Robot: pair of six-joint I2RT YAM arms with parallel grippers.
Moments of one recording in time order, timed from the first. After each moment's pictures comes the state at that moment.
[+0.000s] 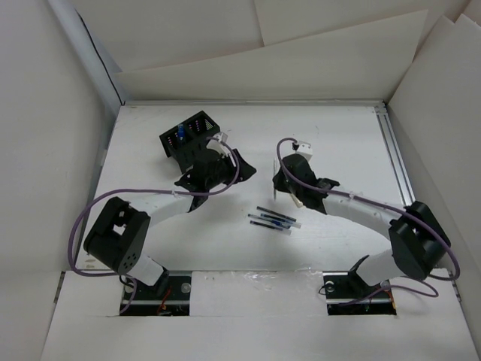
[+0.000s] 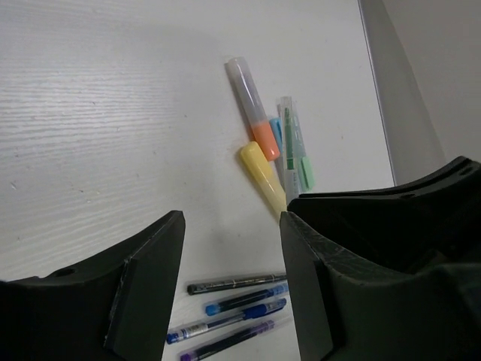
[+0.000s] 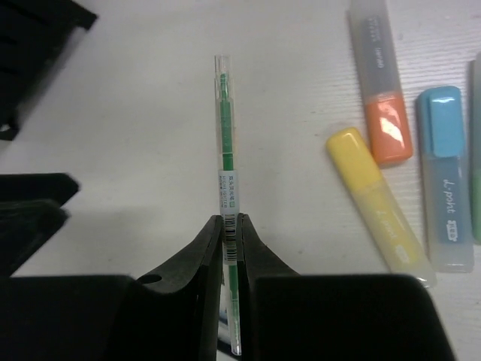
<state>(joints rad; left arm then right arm) -0.57 1.50 0.76 0.36 0.16 -0.76 0.70 1.48 0.88 -0.09 0.38 0.74</state>
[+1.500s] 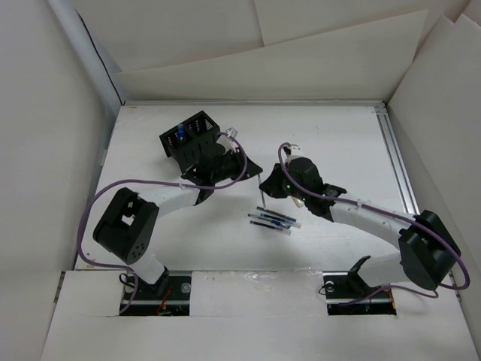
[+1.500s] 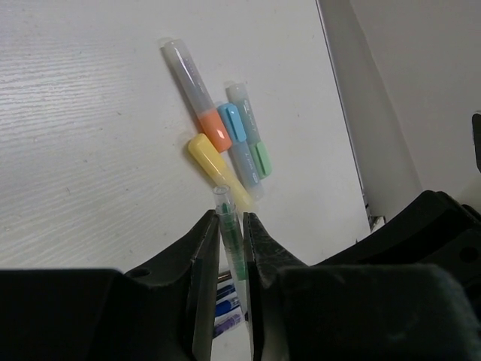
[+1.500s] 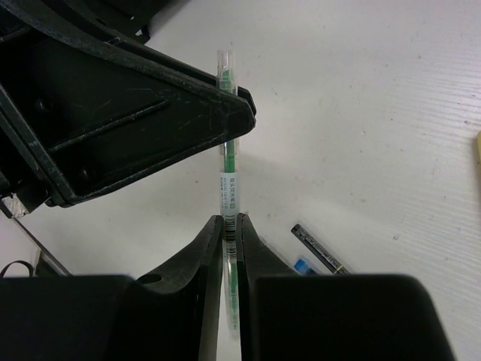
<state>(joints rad) -0.58 1.59 0.85 0.39 0.32 -0.80 0.71 1.35 0.78 0.08 -0.02 0.65</state>
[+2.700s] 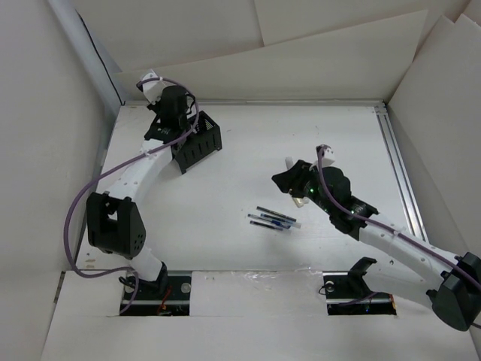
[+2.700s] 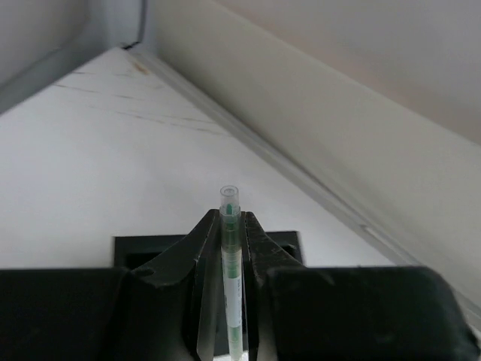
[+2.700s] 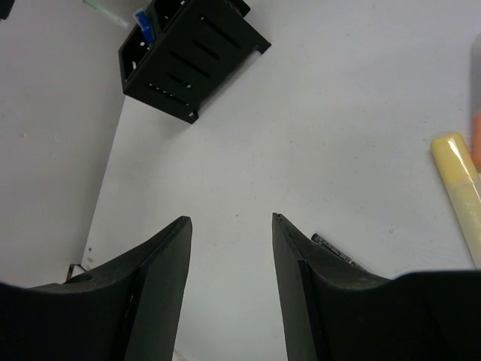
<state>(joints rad) -0.30 1.58 1.40 -0.06 -0.68 -0.61 0.69 1.01 0.66 0.09 0.12 0.78</state>
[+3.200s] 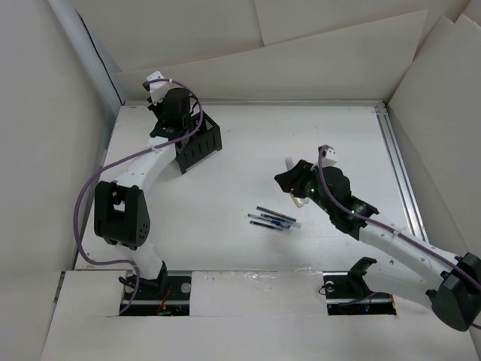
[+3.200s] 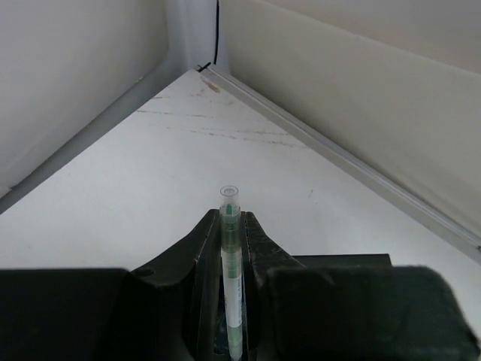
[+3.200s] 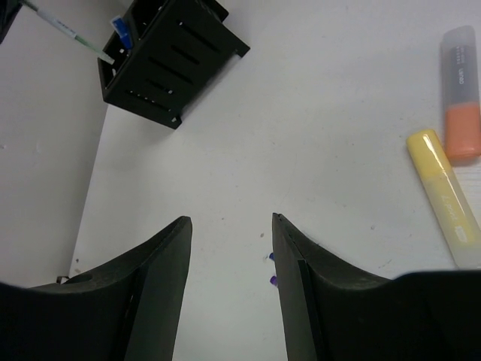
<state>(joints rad) -0.27 1.67 1.39 -0.02 -0.85 -0.39 0.68 1.01 0.66 0.05 0.15 0.78</state>
